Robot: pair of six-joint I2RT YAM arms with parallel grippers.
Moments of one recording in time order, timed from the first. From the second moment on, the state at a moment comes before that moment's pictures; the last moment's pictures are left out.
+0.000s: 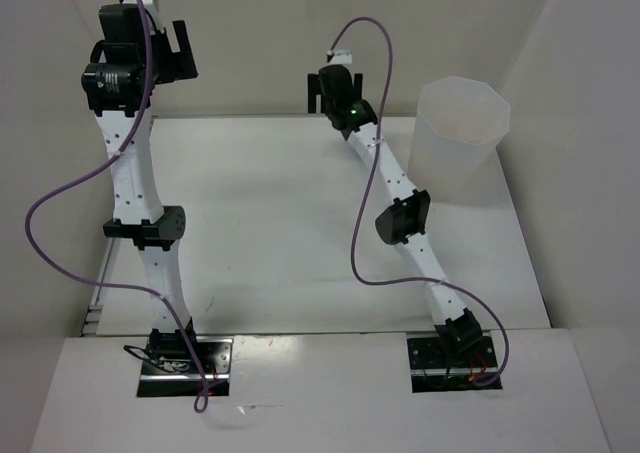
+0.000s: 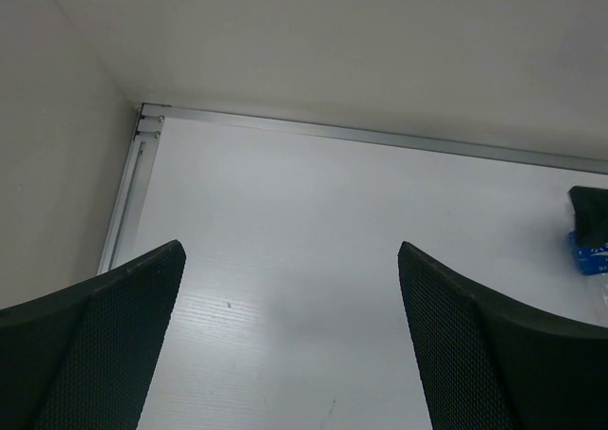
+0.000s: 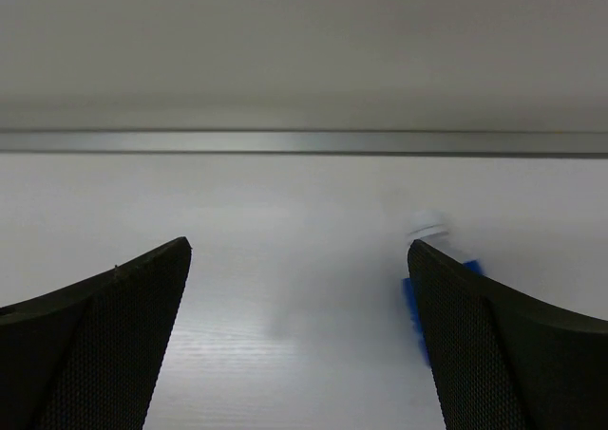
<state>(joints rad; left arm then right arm) 0.01 2.20 3.13 -1.31 -0.12 -0.11 0.49 2.81 3.11 -0.72 0.41 0.21</state>
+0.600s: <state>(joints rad) 0.03 2.18 2.91 -1.24 -0.01 -0.08 0.35 2.85 3.12 -1.00 0.42 0.19</state>
